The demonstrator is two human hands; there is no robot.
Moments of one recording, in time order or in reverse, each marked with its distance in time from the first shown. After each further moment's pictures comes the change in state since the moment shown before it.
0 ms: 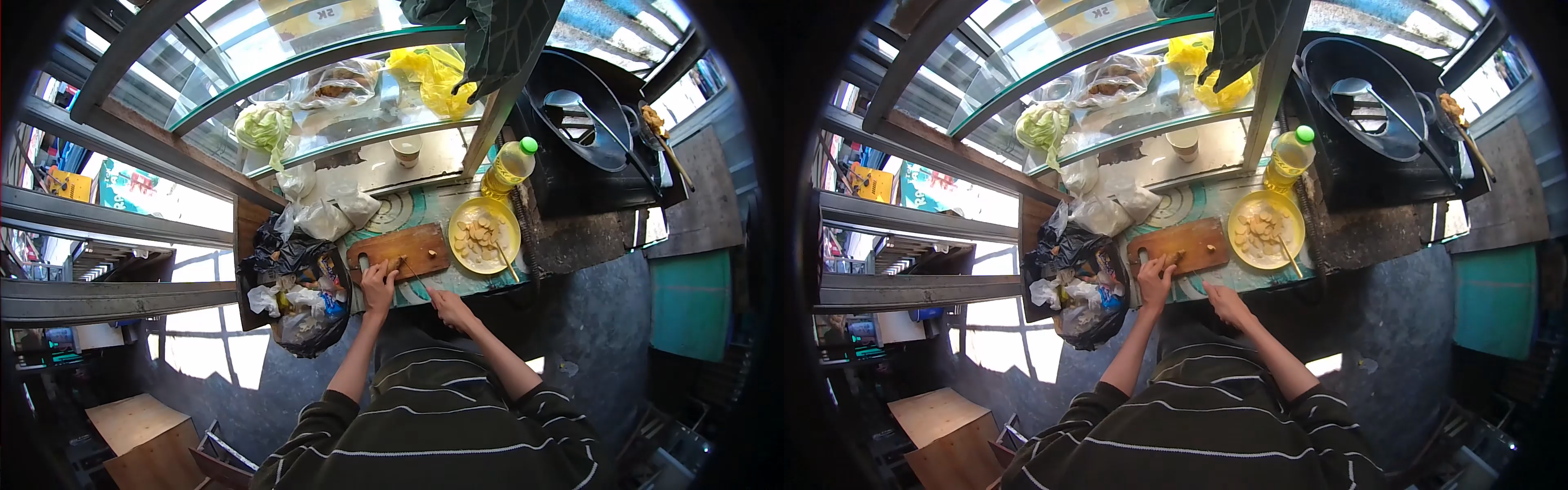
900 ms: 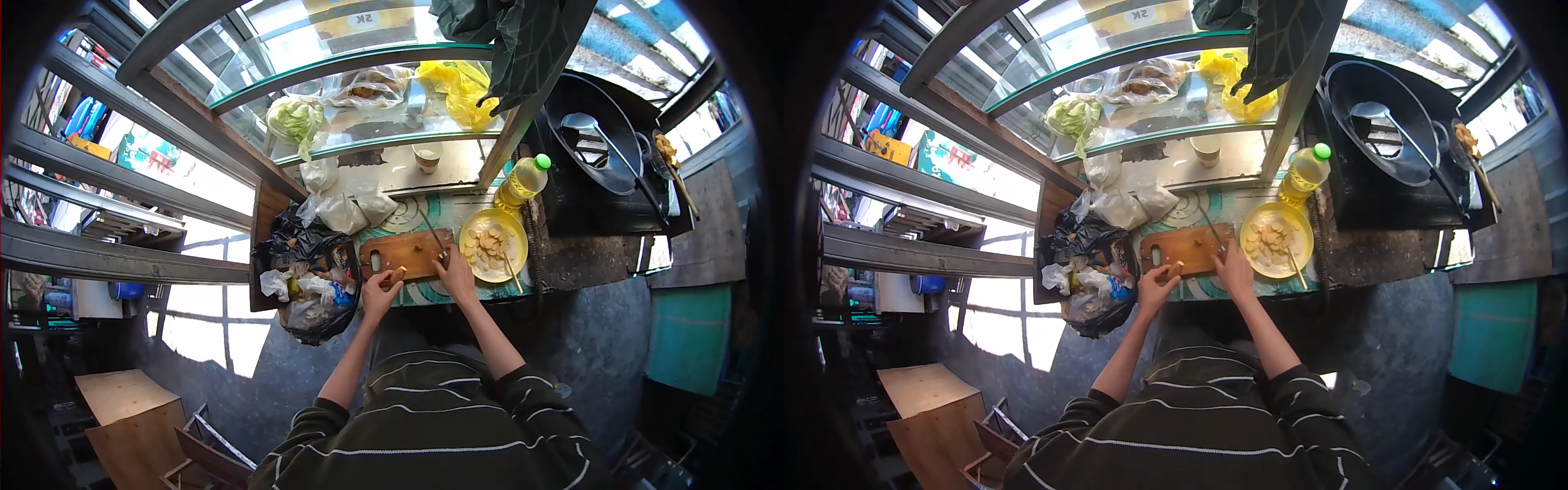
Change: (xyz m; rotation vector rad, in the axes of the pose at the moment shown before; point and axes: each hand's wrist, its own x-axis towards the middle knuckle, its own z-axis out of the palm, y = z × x) left_hand -0.012 0.009 -0.038 -0.222 -0.198 -0.333; right_hand 0.060 -0.021 -0.012 -0.387 0.653 -0.475
